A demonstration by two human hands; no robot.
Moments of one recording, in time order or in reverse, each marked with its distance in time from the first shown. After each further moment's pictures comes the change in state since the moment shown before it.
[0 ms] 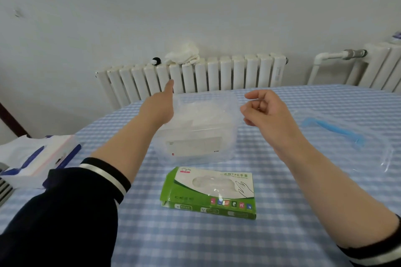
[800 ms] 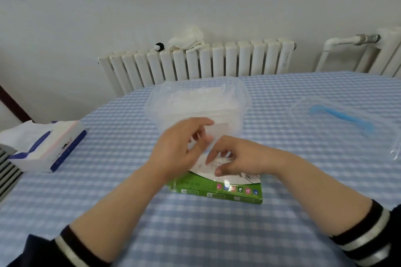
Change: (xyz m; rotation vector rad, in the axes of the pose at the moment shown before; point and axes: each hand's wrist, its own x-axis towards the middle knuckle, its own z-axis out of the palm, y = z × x) left_hand -0.134 0.009 0.040 -0.514 0.208 0.517; right_hand -0.027 0.043 0.033 -0.653 -0.865 0.031
